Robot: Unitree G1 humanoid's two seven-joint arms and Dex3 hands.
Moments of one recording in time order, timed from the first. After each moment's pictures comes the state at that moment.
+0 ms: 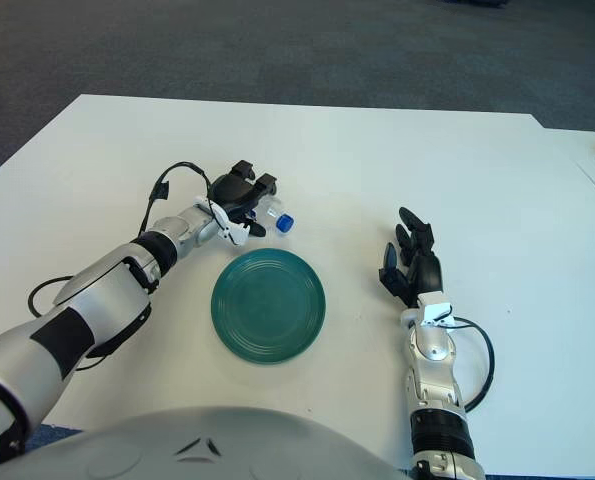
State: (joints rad) left arm -0.90 0.04 -0.84 1.32 0.92 -0.15 0.47; right arm 0.15 -0.16 -0.18 0.30 0.02 -0.41 -0.01
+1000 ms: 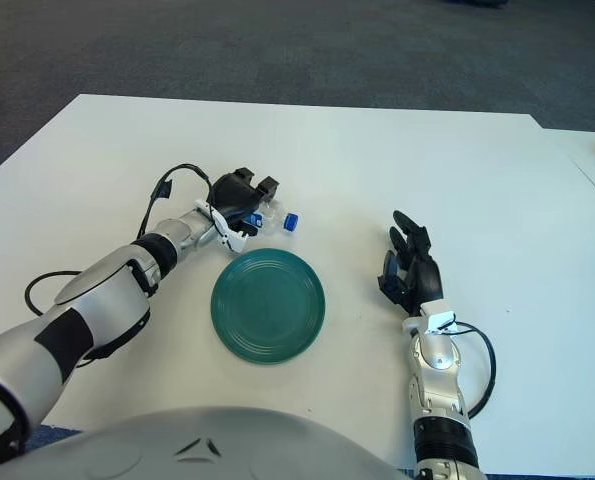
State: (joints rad) left arm -0.90 0.06 -0.90 1.33 0.95 -0.16 0.61; right arm 0.17 -0.16 -0.19 0.31 0.05 -0.48 0.06
